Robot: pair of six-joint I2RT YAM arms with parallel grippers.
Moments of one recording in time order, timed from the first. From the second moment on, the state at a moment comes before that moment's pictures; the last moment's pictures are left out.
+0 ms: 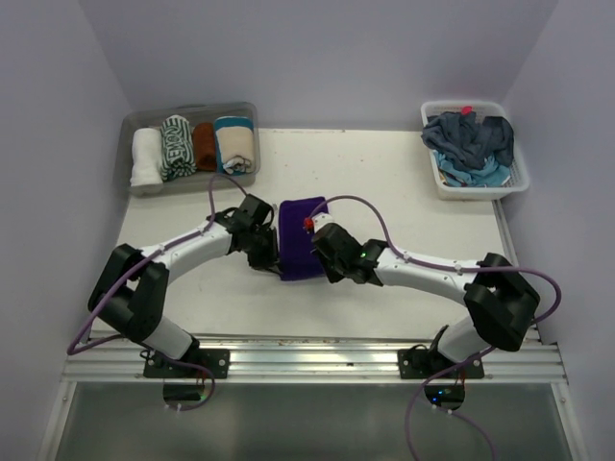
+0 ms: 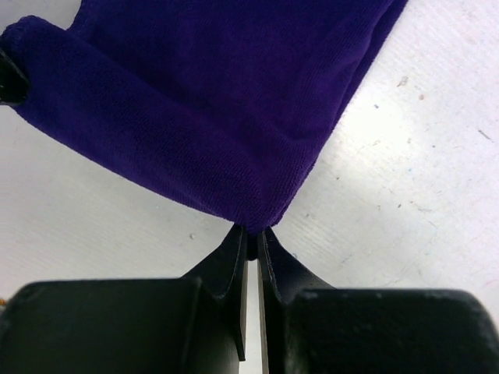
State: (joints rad) left arm -0.53 1.54 0.92 -0.53 0.26 -0.63; right arm 0.94 1.52 0.92 -0.37 0.26 0.30
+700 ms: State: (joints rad) left arm -0.53 1.63 0.99 -0.51 0.33 -0.60; right arm 1.01 1.52 0.92 -0.38 0.22 0.17
